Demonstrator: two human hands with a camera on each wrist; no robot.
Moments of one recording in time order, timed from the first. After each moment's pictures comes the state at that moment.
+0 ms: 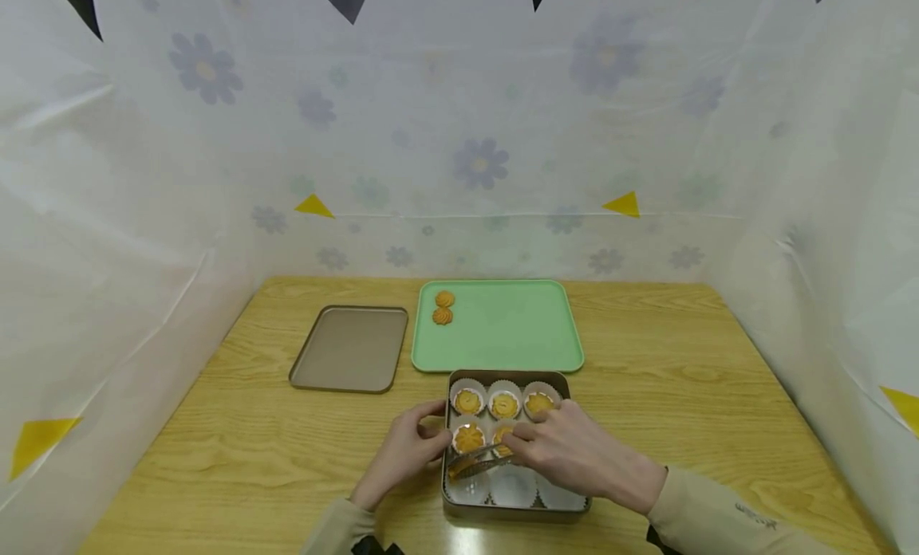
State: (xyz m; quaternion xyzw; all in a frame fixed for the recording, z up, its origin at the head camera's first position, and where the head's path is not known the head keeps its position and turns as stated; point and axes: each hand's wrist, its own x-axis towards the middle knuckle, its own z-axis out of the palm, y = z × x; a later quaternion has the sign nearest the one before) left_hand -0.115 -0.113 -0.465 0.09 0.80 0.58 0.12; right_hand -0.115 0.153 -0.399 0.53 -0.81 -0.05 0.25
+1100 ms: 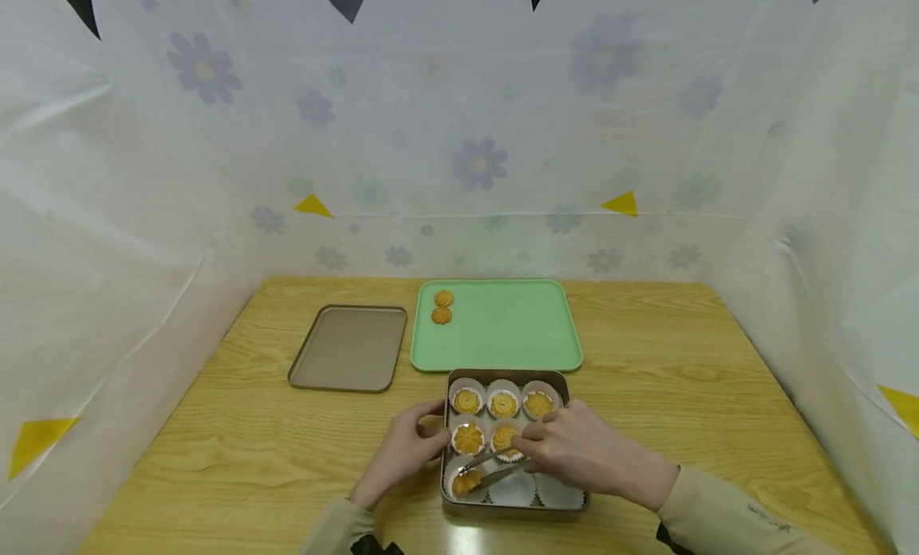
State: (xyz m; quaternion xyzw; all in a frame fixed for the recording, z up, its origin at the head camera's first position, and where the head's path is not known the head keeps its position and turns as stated) left_hand -0.118 -0.112 -0.468 0.10 0.82 0.56 0.10; right_hand -0.117 0.165 -0.401 0.55 -0.81 -0.03 0.22
